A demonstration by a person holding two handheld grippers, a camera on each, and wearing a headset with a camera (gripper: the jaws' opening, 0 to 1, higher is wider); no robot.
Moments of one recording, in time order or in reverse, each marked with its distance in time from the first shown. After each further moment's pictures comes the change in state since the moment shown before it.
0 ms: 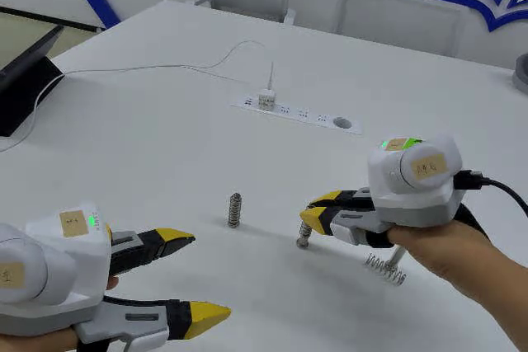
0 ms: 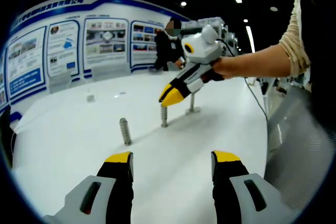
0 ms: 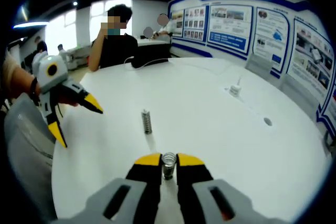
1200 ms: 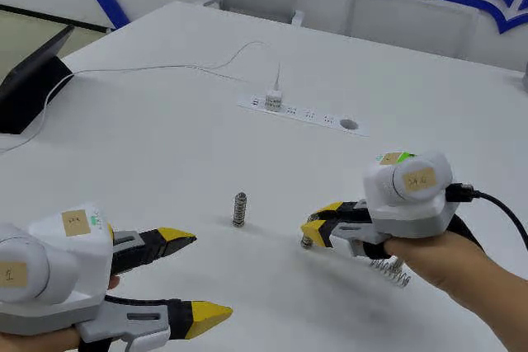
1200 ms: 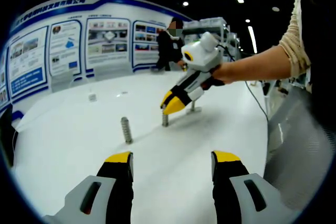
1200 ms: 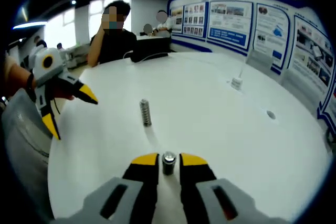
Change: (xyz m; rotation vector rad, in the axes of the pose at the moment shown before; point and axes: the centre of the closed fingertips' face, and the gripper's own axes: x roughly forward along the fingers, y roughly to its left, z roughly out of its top) left arm -0.004 0.003 -0.002 -0.007 0.000 0.017; right arm 0.009 0.001 -0.016 0.010 0.026 0.004
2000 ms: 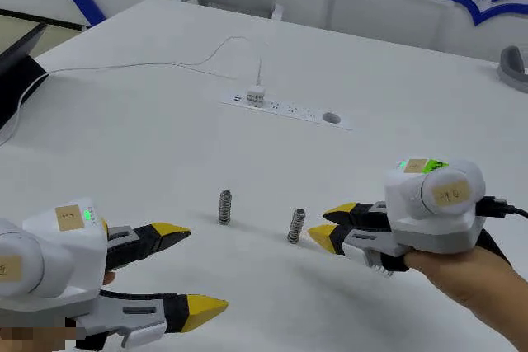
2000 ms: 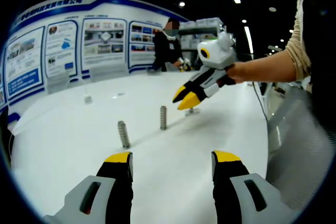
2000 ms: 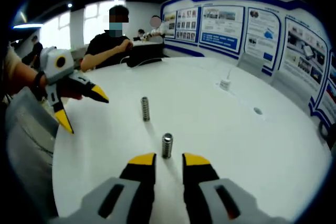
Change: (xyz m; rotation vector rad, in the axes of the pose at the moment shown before) left arm 0.012 -0.002 0.006 0.010 -0.006 -0.035; right arm -0.042 0.000 -0.011 0.017 -0.044 -0.065
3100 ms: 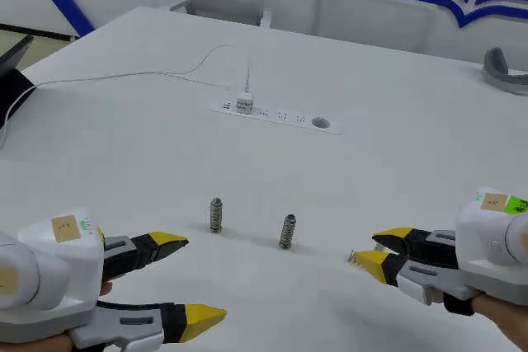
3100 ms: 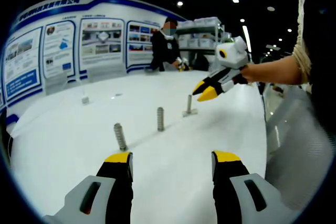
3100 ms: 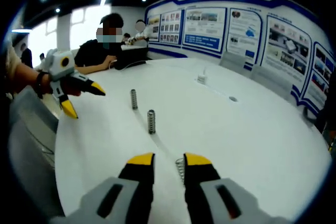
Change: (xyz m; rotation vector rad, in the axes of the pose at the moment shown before) left arm 0.002 -0.004 0.004 0.007 0.007 -0.015; right arm -0.062 -0.020 -0.034 0.066 -0.019 -0.122
